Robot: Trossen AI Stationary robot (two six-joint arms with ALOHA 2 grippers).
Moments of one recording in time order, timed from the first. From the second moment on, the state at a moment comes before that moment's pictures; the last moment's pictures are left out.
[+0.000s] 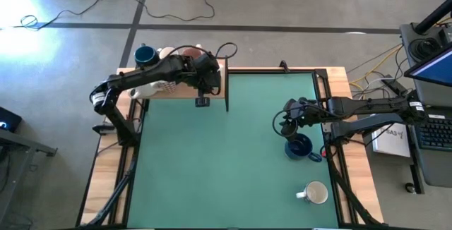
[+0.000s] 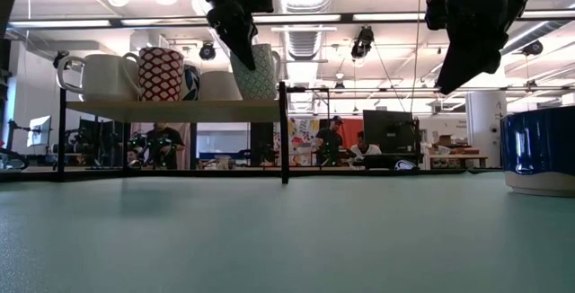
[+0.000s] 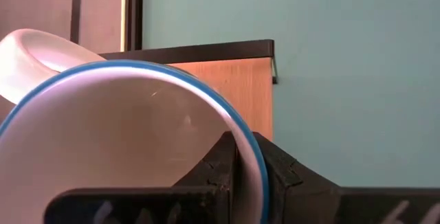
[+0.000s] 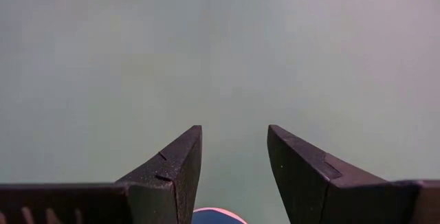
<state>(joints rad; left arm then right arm) 0.37 1.68 1.65 -1.04 -0.09 0.44 -0.03 0.97 0.77 -0.77 0.16 0.52</state>
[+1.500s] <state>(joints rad) 0.39 1.72 1.91 -1.33 -0.03 0.51 -0.03 0.97 0.77 -0.77 0.16 0.52</state>
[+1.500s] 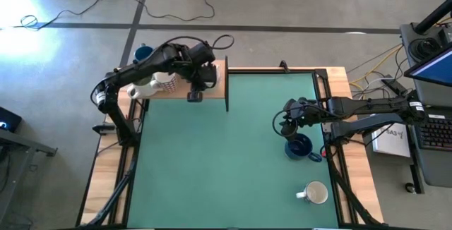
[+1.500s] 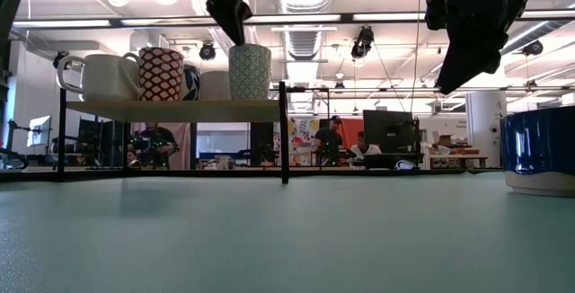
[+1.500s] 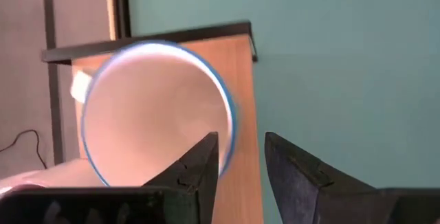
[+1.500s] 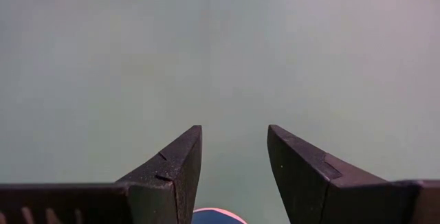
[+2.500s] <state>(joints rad) 0.43 1.81 1.98 -1.34 -0.04 0.72 -0.03 0.97 0.77 -0.77 0.16 0.52</state>
